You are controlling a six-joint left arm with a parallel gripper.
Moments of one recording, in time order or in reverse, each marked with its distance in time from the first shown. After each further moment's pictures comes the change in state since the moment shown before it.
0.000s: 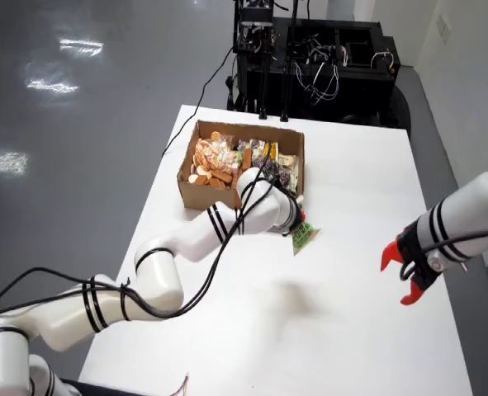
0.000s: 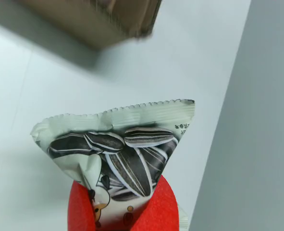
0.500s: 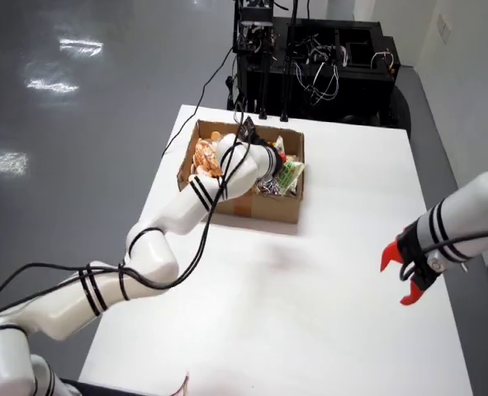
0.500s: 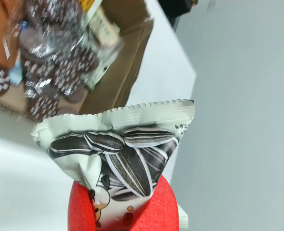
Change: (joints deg) arm 9.1 0.7 -4.7 3.9 -8.1 -2.4
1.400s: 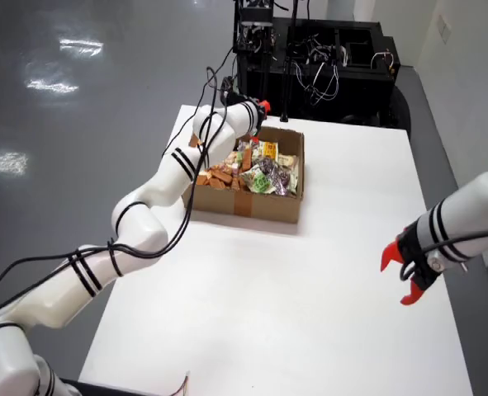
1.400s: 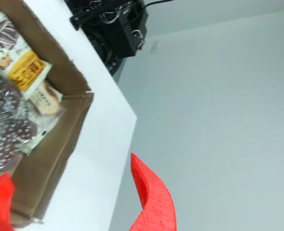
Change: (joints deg) arm 9.8 -4.3 6.5 -1.8 -18.4 -4.3
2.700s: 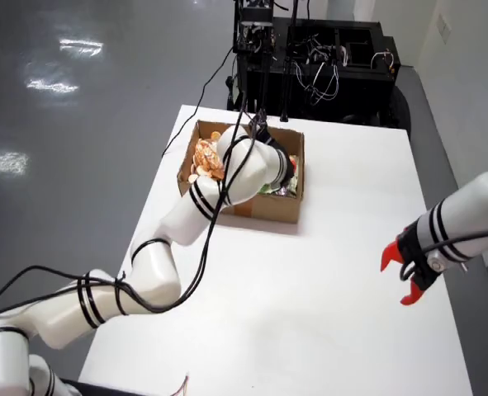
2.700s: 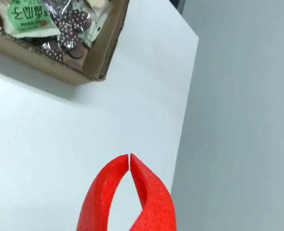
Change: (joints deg) arm -19.2 -1.3 -15.8 4.9 38.6 10.1
